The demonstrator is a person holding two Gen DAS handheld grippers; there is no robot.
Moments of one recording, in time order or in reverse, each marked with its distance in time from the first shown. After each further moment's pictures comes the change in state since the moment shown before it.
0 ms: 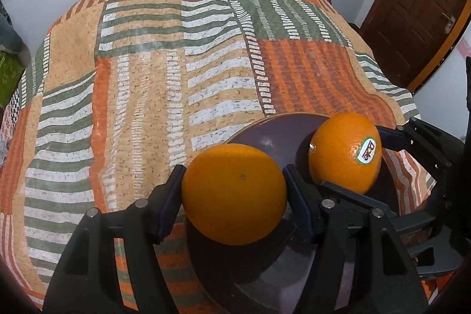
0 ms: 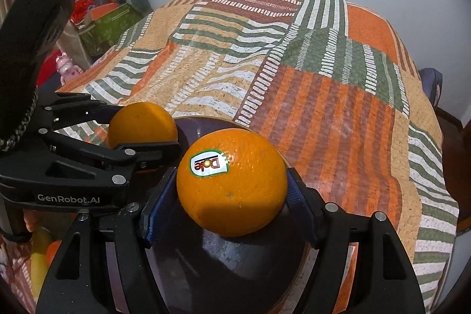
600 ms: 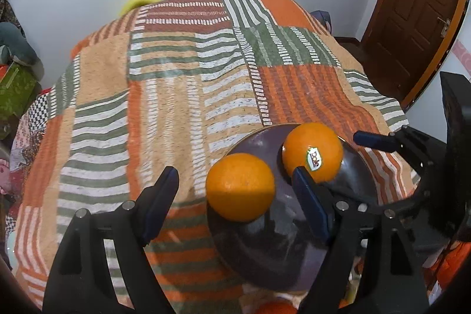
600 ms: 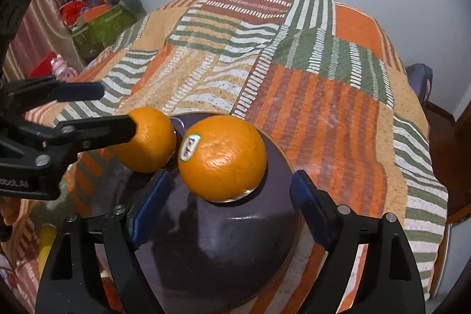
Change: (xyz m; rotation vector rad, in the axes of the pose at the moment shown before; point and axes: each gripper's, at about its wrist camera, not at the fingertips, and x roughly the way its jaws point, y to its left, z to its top) left arm -0.066 -0.002 -0.015 0.018 -0.110 0.045; right arm -0.023 0.008 -0.007 0.029 -0.001 -0.047
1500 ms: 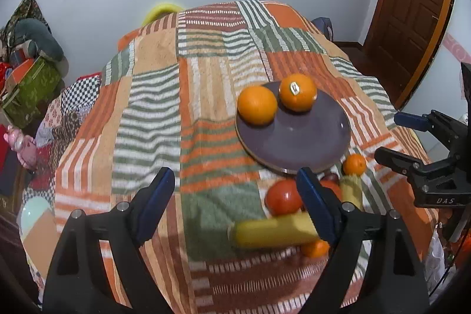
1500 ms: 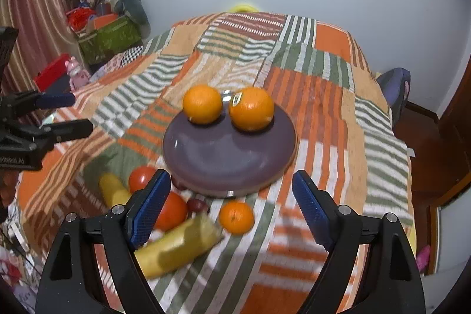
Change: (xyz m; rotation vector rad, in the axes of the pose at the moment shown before) left arm -0.129 0.011 -0.108 -0.008 -0.048 0.055; right arm -0.105 0.054 -0.067 0.004 -0.063 -0.065
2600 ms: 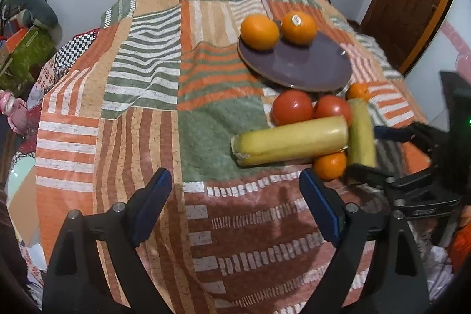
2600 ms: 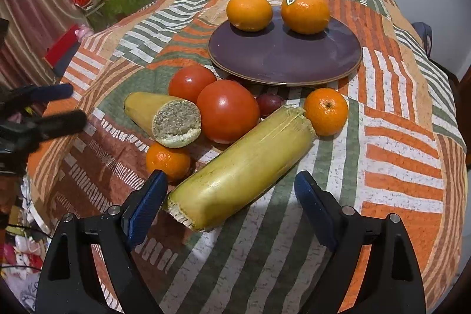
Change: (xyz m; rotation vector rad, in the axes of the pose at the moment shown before) left arm 0.013 0.011 -0.079 -0.019 0.138 -0.031; right arm 0.039 0.049 -0.072 0.061 0.200 0.110
